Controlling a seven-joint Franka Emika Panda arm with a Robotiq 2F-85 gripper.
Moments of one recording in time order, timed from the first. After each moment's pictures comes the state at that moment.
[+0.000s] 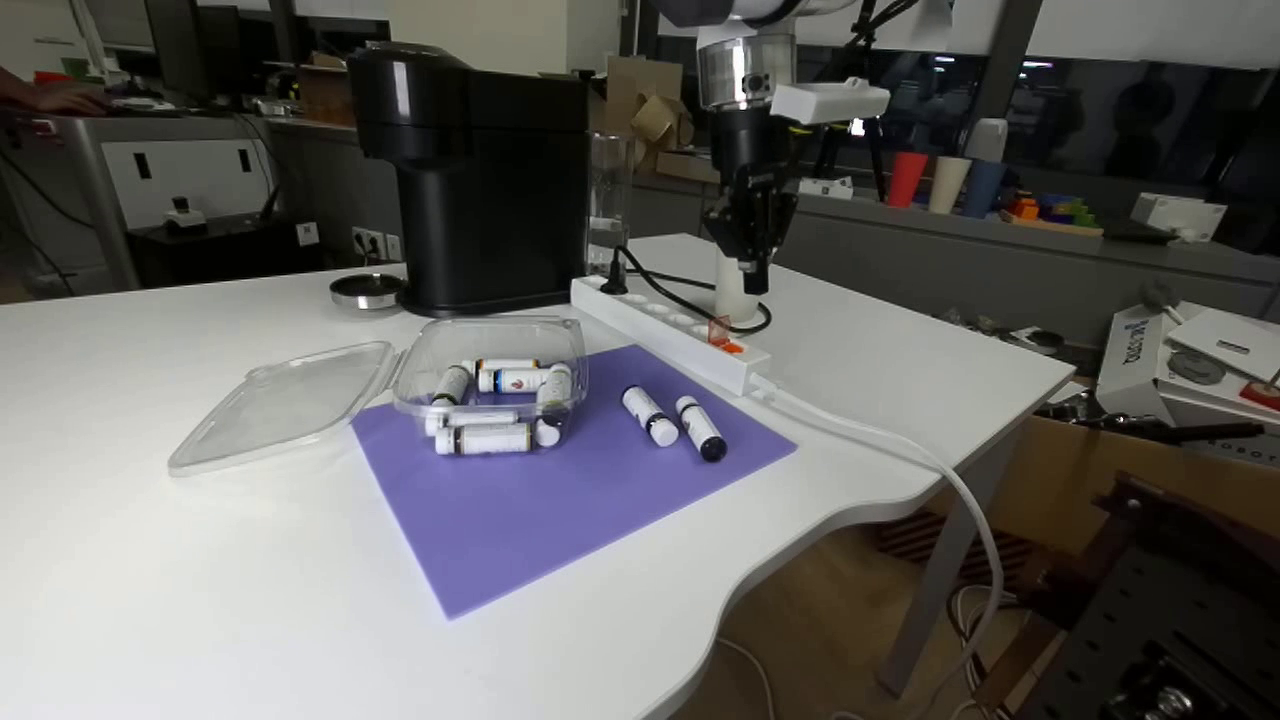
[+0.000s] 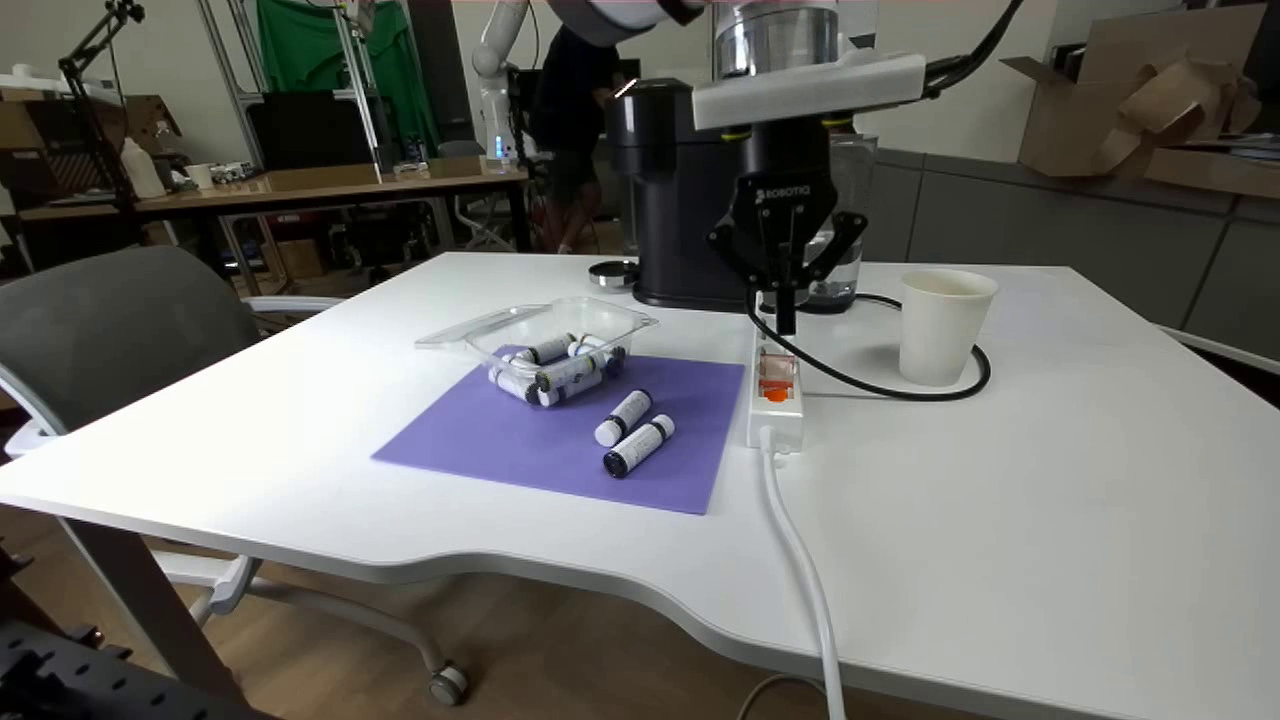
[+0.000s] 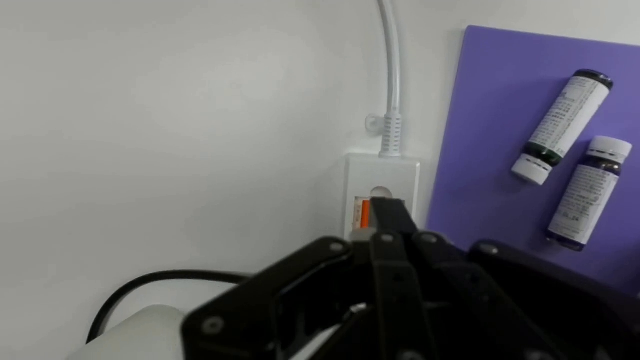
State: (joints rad) arm -0.21 0.44 -0.16 -2.07 -0.14 2.38 -0.39
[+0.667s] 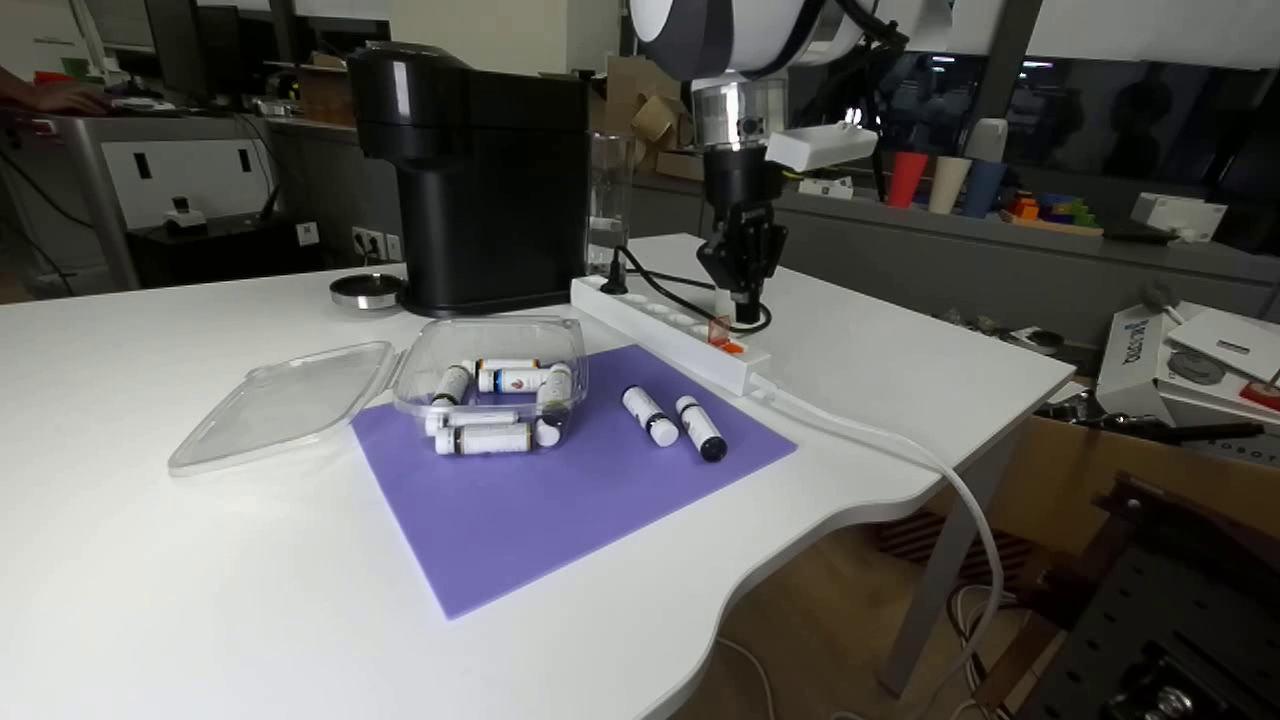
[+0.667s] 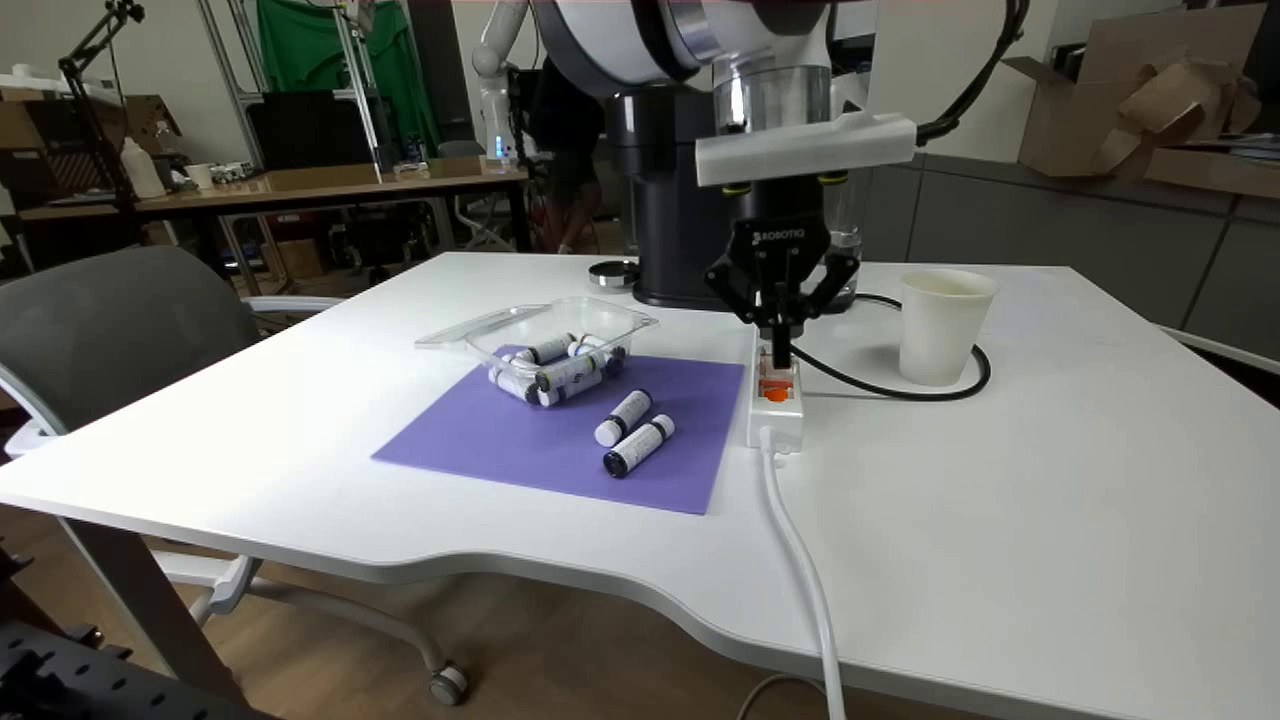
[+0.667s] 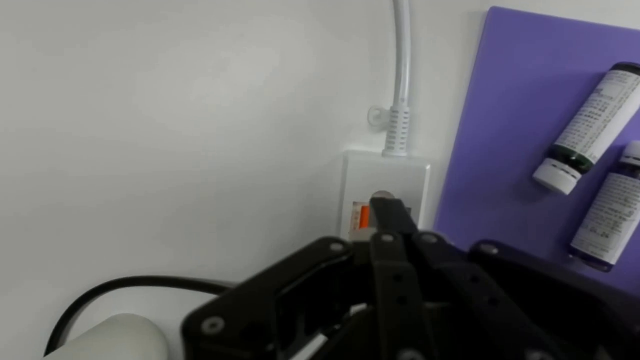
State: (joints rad) arm -0.23 0.50 -0.14 -2.07 -0.14 2.46 -0.41
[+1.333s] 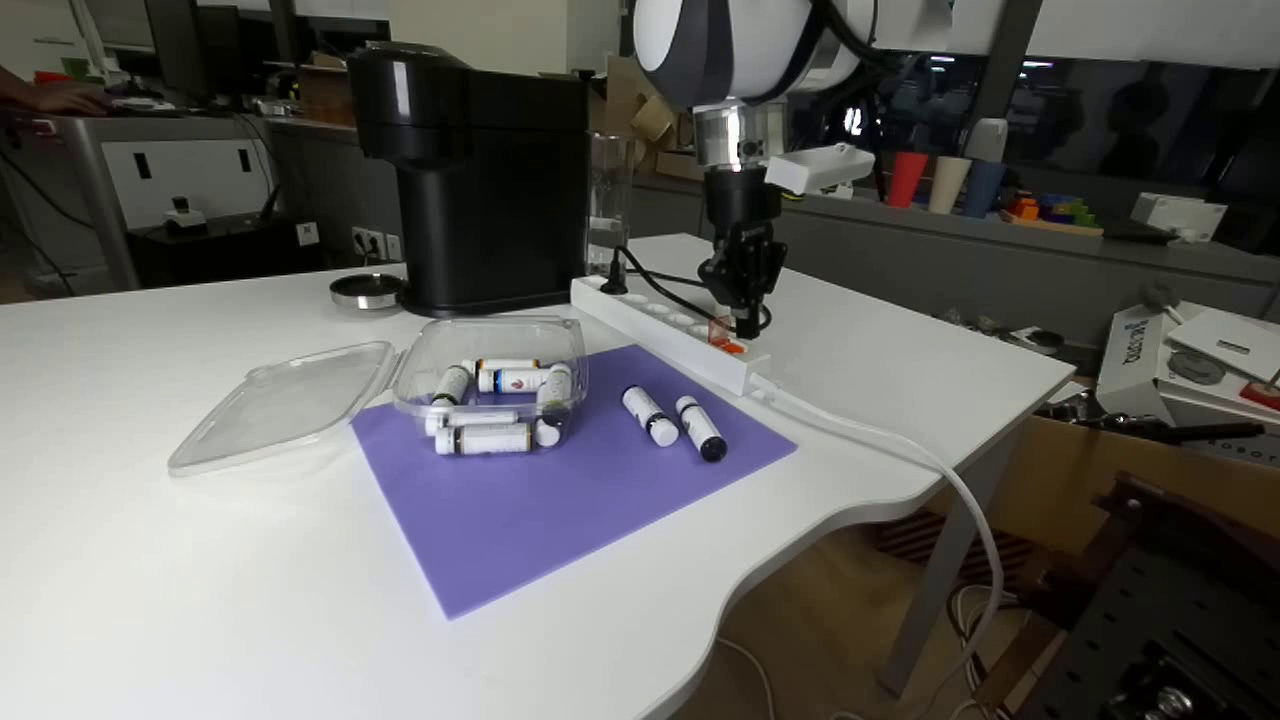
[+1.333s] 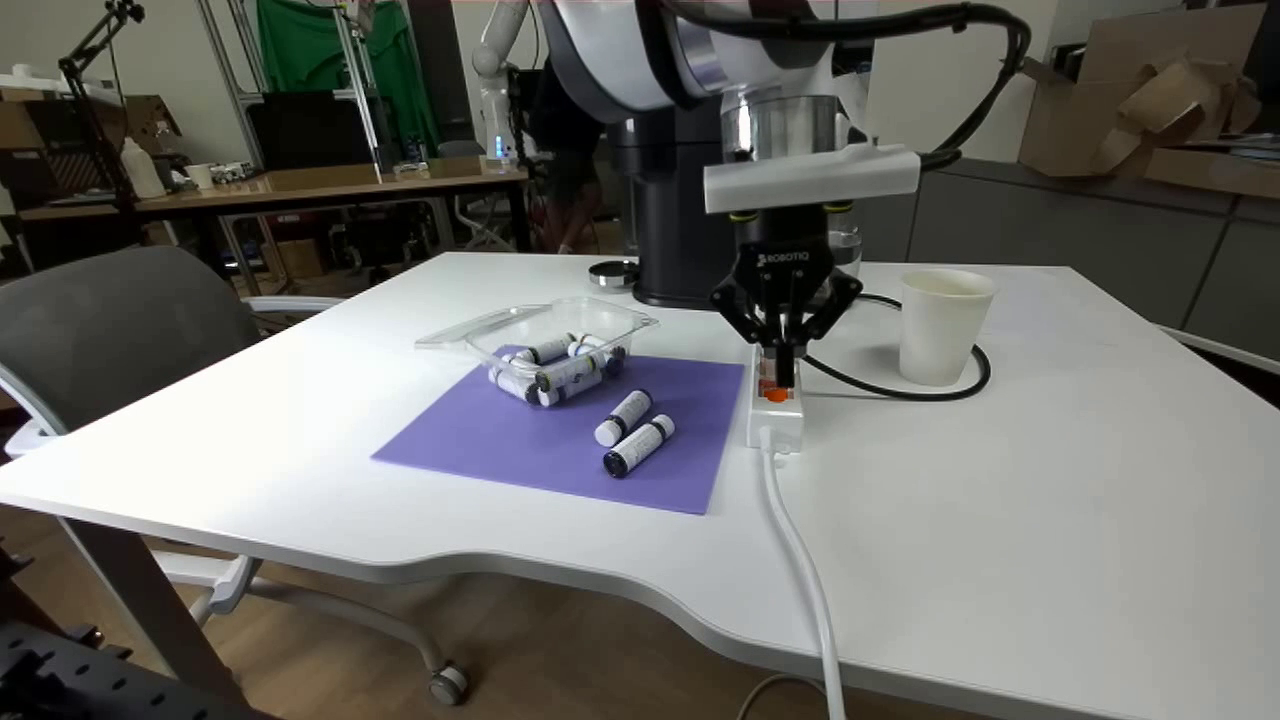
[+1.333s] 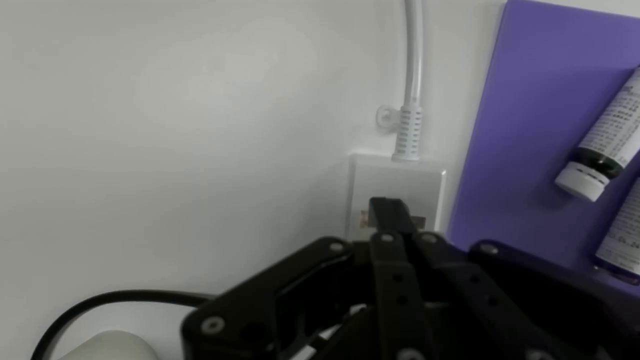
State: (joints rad) arm -0.25 0.55 -0.13 -2.05 -0.14 2.48 -0.42
